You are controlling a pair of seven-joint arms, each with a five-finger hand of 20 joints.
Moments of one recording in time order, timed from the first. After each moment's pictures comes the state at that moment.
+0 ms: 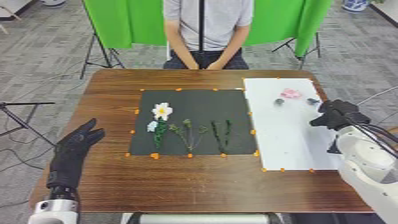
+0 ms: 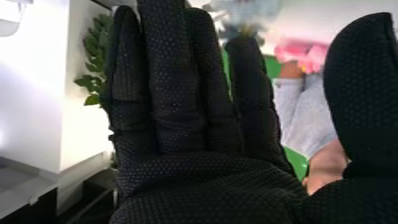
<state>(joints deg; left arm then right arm) 130.5 -68.5 -99.5 -118.6 60.1 8.8 16.9 -90.9 -35.4 71.5 -97.0 -134.0 -1.8 30.9</state>
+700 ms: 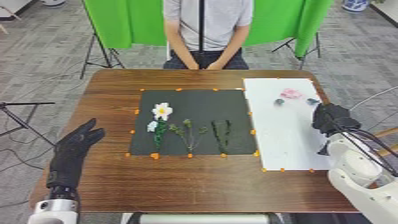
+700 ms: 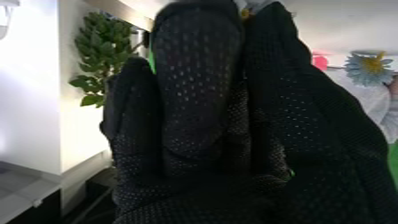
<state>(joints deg) 130.4 -68.5 -99.5 -118.7 60.1 8.8 16.9 -88.7 -35.4 64.5 -94.8 -133.7 8.8 32.8</state>
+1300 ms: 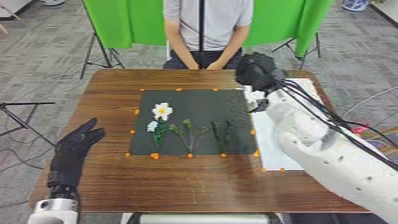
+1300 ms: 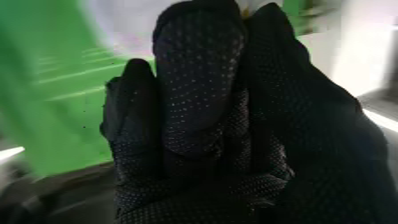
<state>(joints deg) 130.0 -68.3 -99.1 -118.6 60.0 8.8 16.5 -57.6 -48.2 40.1 -101.8 -127.1 9.1 23.9</state>
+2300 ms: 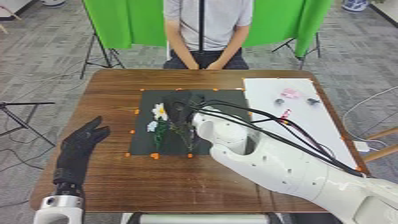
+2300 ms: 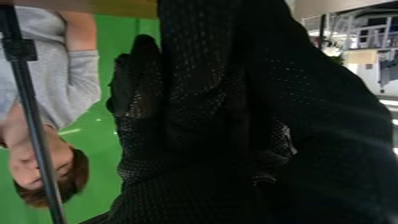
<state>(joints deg) 128.5 -67.7 -97.6 -117.8 60.0 8.7 16.4 -48.1 -65.8 21.9 -90.7 -129.6 -5.8 18.7</state>
